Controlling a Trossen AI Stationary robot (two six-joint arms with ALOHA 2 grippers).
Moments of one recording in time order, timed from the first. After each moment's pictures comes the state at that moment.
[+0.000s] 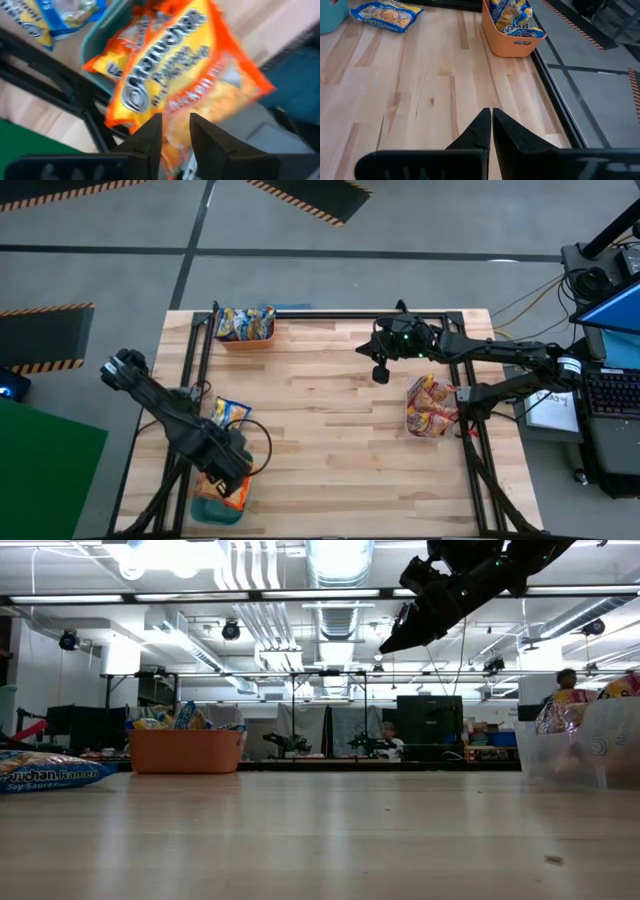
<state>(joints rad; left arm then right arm) -0.68 1.52 1.45 -1.45 0.25 -1.40 -0.37 1.25 0.85 -0.09 -0.13 -0.30</state>
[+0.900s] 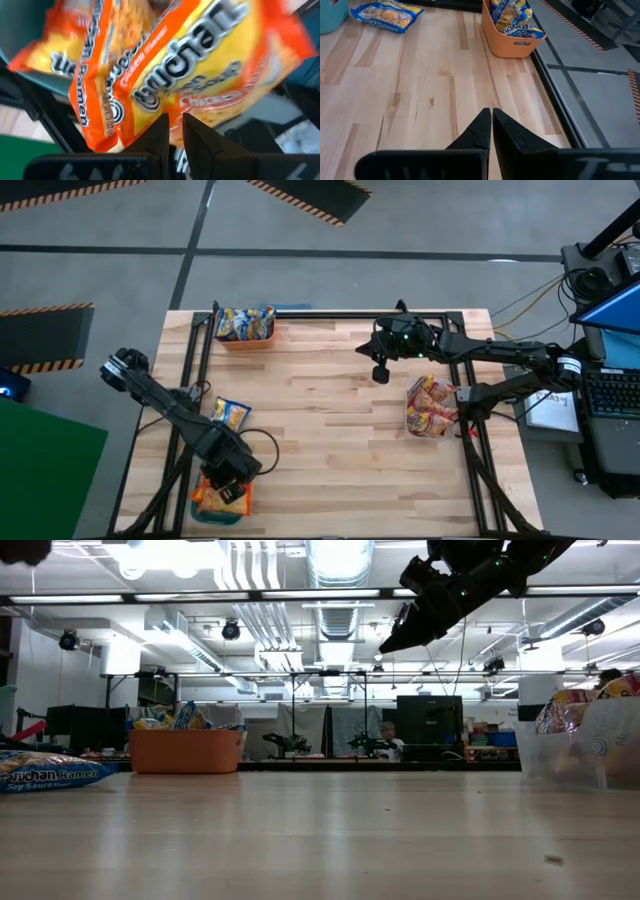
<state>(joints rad) -0.63 1.51 1.18 -1.16 0.51 -1.33 -0.37 1.25 0.85 -0.09 -0.13 -0.31</state>
